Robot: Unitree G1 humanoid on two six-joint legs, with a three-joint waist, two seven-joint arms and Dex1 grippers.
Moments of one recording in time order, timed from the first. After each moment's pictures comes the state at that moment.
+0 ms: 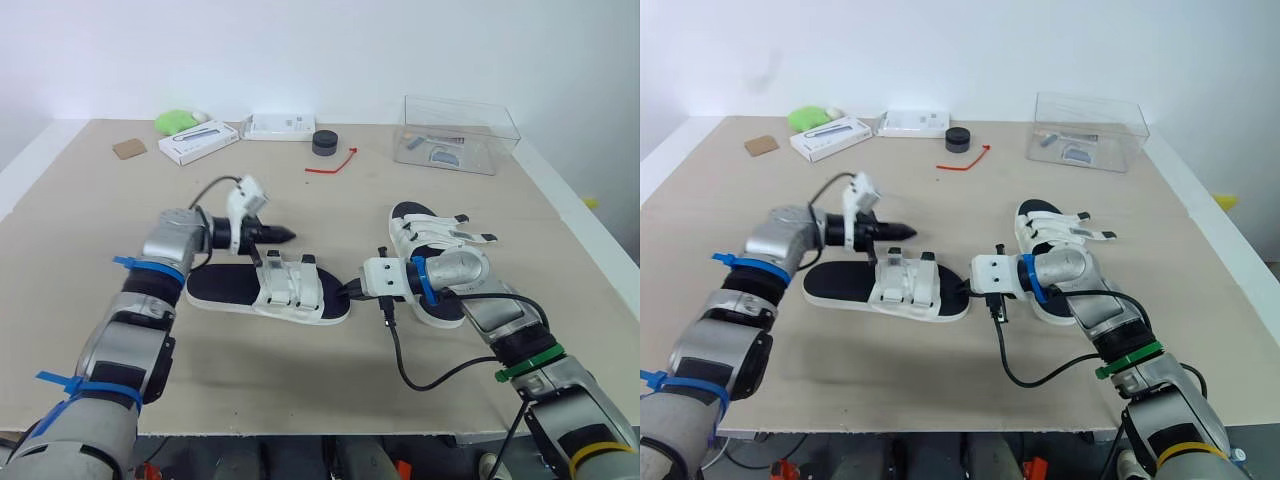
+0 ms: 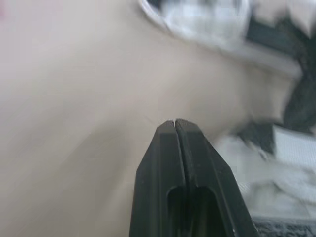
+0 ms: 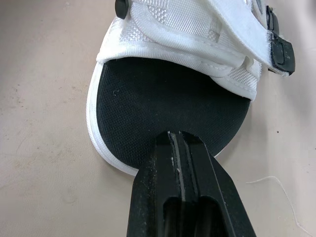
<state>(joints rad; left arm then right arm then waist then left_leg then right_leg) -1.00 0.47 -0.07 0.76 -0.25 0.31 -1.20 -0.65 -0.62 0.38 0.22 -0.02 -0.11 1.18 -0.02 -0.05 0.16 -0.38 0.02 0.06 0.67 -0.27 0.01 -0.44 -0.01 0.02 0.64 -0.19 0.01</state>
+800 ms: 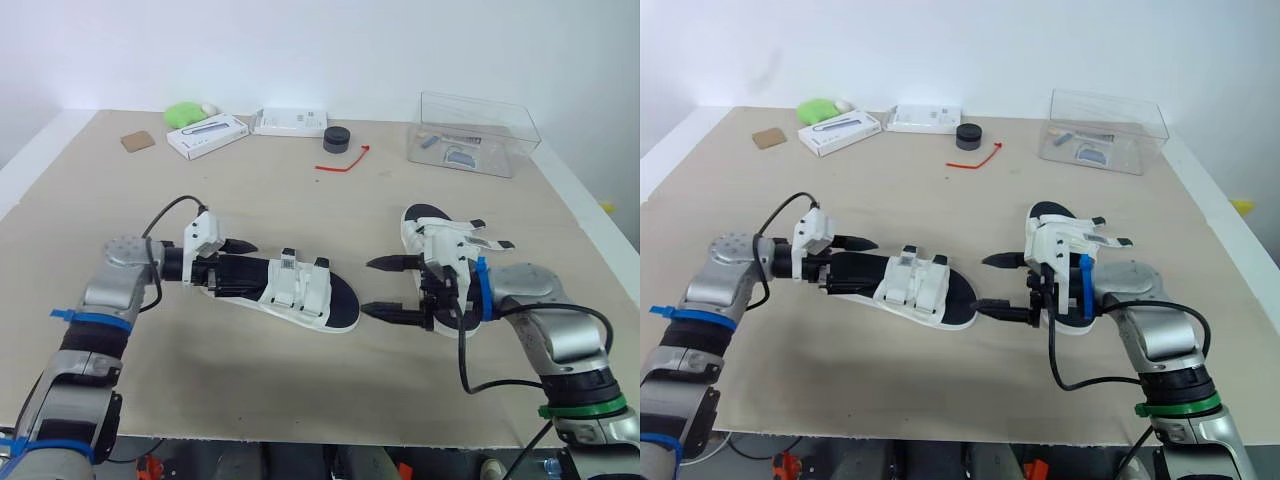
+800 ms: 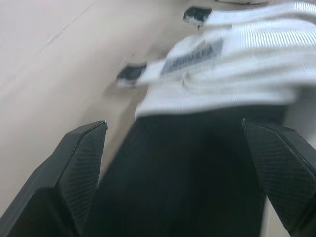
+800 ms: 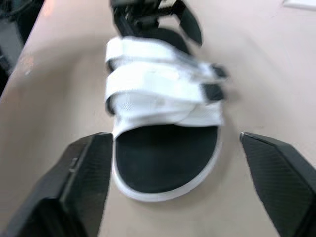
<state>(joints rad) -0.72 0.58 -0.09 0.51 -0.23 0.07 -1.39 -0.40 -0.68 0.01 -0.18 0.44 0.46 1.17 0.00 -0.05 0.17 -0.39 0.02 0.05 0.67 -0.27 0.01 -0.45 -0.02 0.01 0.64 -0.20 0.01</state>
